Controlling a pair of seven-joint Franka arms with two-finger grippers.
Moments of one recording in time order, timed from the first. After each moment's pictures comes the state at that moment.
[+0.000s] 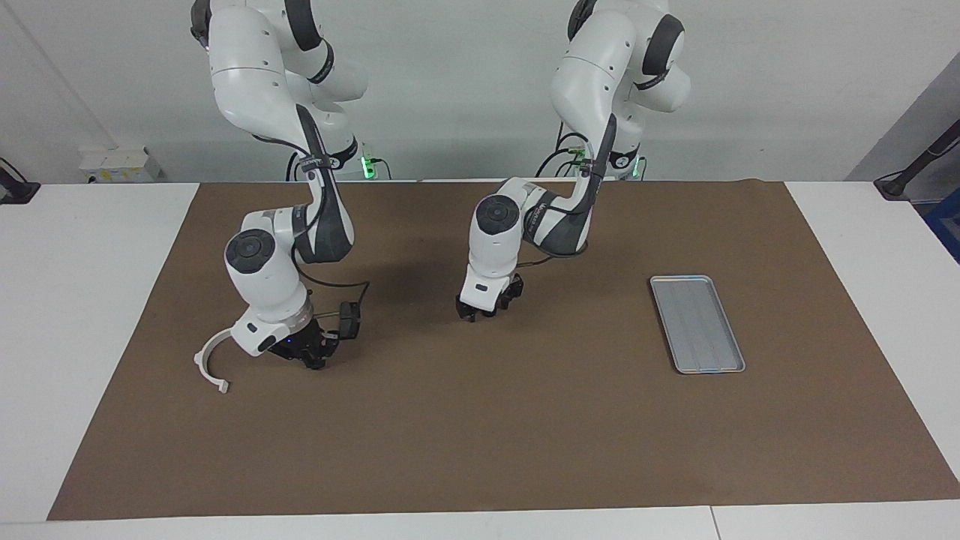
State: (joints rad) left arm -0.70 0.56 -0.01 -1.64 -0.05 2.19 -0.99; right arm -0.03 0.45 0.12 -1.79 -0.08 2.29 0.08
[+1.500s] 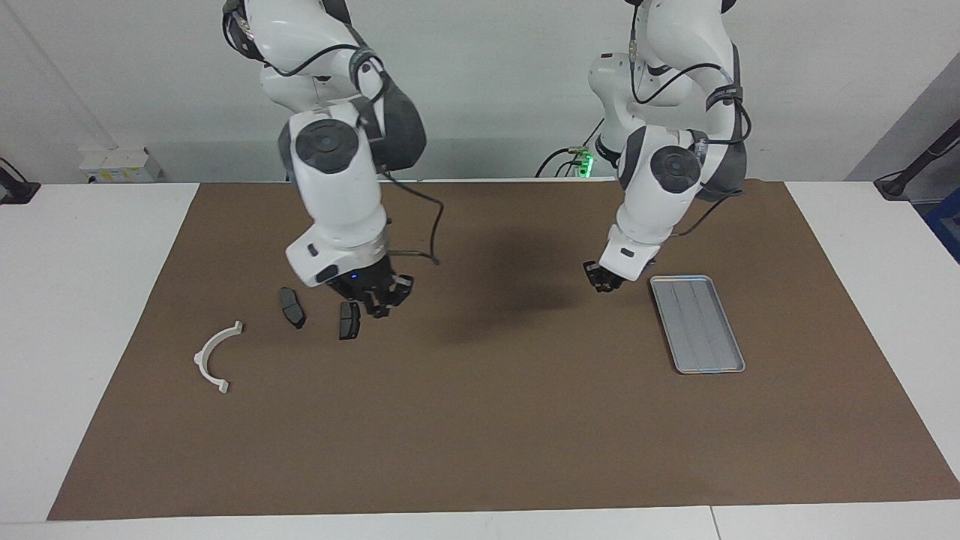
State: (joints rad) left arm -0.33 0.16 0.03 -1.91 -0.05 1.99 -0.36; right arm 0.29 0.44 0.14 -1.29 -0.07 1.75 0.65
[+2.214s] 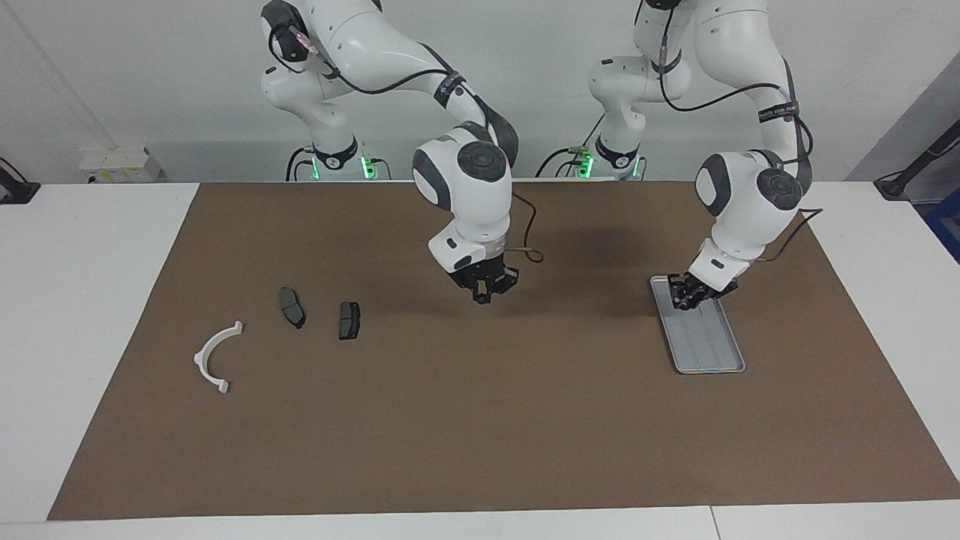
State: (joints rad) left arm -0.07 0.16 0.03 -2.08 -0.05 2.24 0.07; right arm 0.49 0.48 0.14 -1.55 -0.07 2.06 0.87
